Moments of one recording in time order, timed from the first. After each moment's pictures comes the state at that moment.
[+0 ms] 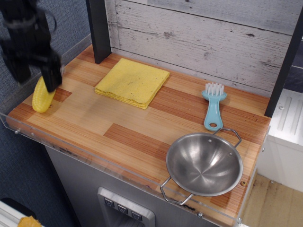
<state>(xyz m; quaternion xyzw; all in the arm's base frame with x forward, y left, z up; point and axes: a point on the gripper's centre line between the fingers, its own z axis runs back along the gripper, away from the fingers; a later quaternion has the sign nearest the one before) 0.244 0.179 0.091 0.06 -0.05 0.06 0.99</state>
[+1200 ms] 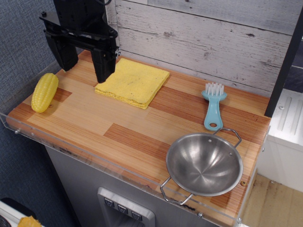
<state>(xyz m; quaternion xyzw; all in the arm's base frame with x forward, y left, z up) 0.242 0.074 0.138 0.02 -0.06 0.02 1.00</state>
